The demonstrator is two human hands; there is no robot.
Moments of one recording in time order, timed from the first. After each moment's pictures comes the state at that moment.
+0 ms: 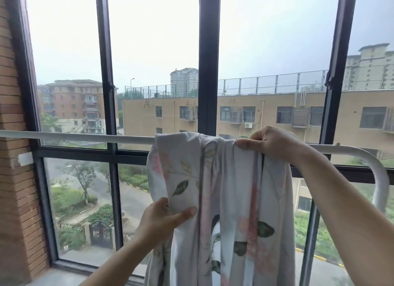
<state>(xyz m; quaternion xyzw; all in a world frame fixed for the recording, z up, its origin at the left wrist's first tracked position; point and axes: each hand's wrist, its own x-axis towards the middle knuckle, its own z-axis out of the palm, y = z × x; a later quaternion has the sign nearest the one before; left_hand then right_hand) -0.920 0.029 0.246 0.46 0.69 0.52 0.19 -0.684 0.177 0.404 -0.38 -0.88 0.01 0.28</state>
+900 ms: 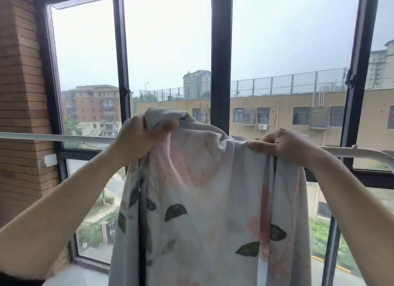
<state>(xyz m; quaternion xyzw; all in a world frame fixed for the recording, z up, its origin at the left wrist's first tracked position) -0.954 -0.009 0.412 0.56 0.64 0.51 -0.10 -0.687 0.178 0.402 -0.38 -0.88 0.00 0.28</state>
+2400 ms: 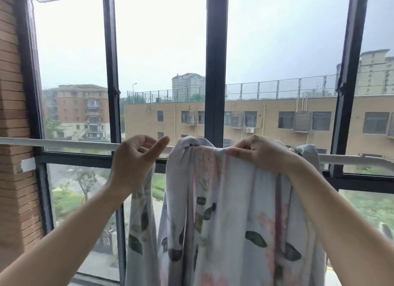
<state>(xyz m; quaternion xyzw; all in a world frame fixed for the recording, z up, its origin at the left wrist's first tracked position) -0.995 0.025 0.368 0.51 0.59 0.62 -0.09 -0.750 0.170 0.407 -0.34 -0.90 -0.01 0.25</state>
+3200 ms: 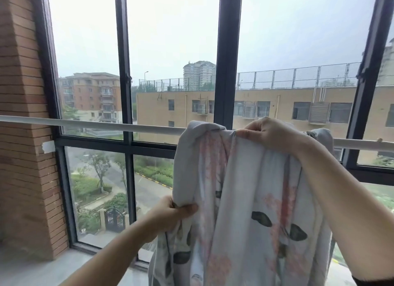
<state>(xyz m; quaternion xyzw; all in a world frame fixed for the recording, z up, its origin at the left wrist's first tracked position) -0.962 0.025 0.241 0.47 0.65 0.50 0.32 -0.743 0.177 0.407 -0.32 -0.91 0.02 0.26</state>
